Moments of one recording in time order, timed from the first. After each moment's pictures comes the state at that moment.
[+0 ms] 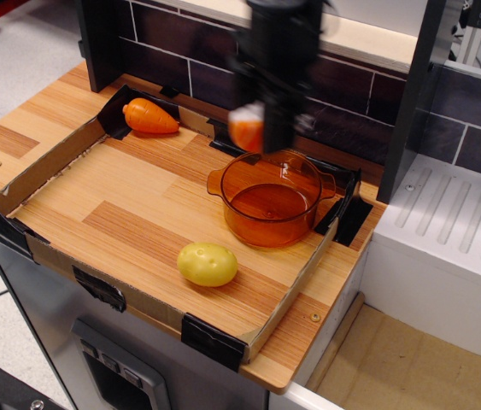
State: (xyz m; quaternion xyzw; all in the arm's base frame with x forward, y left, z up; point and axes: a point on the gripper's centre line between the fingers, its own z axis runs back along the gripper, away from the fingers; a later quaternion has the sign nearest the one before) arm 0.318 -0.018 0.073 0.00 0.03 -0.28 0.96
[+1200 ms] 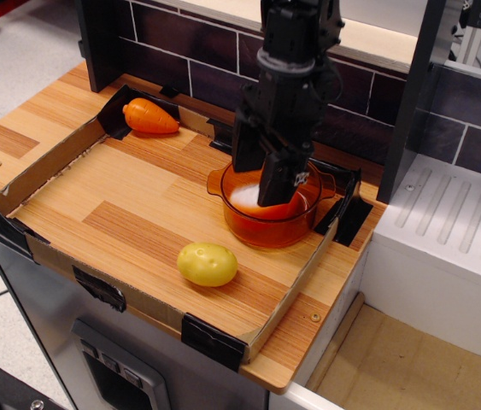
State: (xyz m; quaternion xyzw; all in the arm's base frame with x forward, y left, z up) arm 0.306 -0.017 0.045 0.00 0.07 -0.30 0.95
